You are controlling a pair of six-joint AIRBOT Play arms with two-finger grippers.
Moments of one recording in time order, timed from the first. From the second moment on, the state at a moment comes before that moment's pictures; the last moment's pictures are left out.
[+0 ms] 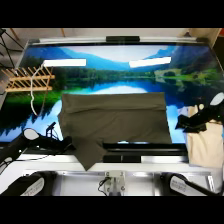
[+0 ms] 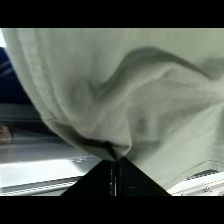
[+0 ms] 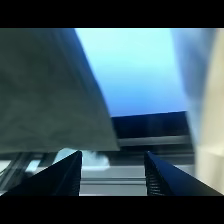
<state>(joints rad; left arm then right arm) 0.00 -1.00 0.33 0.91 -1.06 -1.56 -0.36 -1.29 0.97 -1.38 1.45 1.37</state>
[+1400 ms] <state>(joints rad) 0.07 -0.98 0.58 0.92 -1.15 -1.40 -0.25 -1.21 0.83 -1.30 1.20 1.32</state>
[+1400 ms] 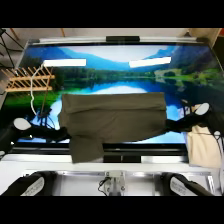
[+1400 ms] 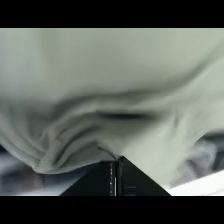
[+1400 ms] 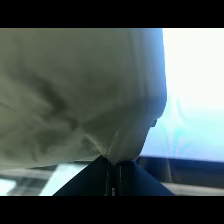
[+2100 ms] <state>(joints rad) 0.15 -1.51 1.24 0.92 -1.20 -1.36 -0.15 -1.59 1.31 -1.27 1.01 1.39</state>
